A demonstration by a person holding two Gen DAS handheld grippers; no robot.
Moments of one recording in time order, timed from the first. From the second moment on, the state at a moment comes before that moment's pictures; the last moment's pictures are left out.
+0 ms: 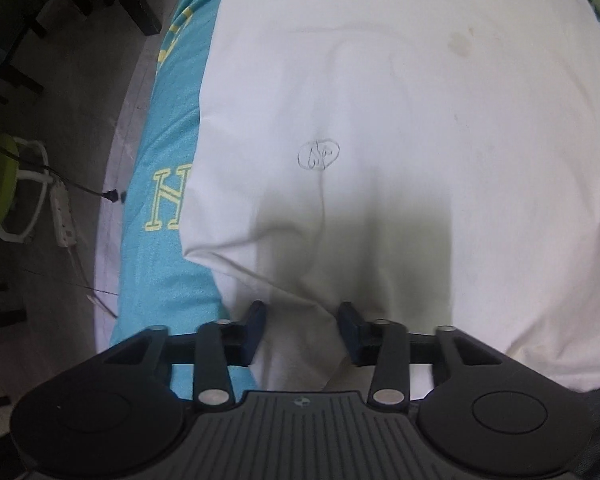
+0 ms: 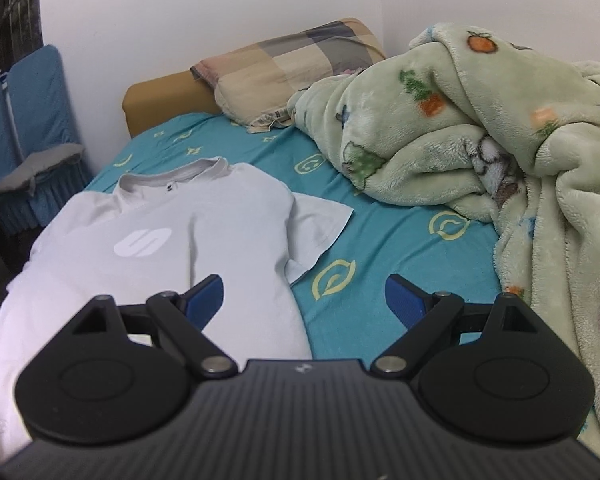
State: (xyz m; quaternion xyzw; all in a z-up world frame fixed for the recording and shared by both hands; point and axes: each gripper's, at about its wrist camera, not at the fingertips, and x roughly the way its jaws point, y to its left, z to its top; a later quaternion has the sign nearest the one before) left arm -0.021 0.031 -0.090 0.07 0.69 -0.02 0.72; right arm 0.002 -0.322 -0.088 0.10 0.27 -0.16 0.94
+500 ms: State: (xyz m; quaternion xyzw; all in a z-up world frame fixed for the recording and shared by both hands) left arm -0.035 0.045 0.022 0.10 0.65 0.07 0.75; right arm 0.003 -0.324 -0.087 0.12 0.26 -0.13 0.95
